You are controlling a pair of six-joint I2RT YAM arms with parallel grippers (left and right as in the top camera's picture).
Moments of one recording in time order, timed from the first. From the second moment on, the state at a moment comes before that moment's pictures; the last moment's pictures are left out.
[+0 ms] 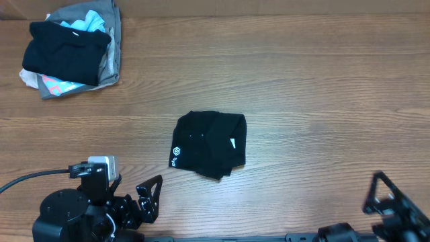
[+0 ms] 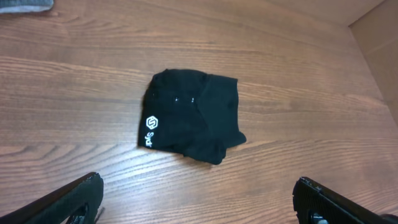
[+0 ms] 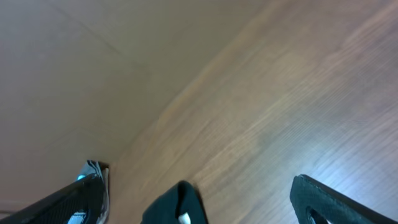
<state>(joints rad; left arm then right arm) -0.25 0.54 1.17 -1.29 0.16 -0.41 0.20 0.29 1.16 -1.23 0.25 0.85</state>
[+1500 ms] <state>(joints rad) -0.25 0.54 1.17 -1.29 0.16 -0.41 0.09 0.01 0.06 -0.01 -0.02 0.28</state>
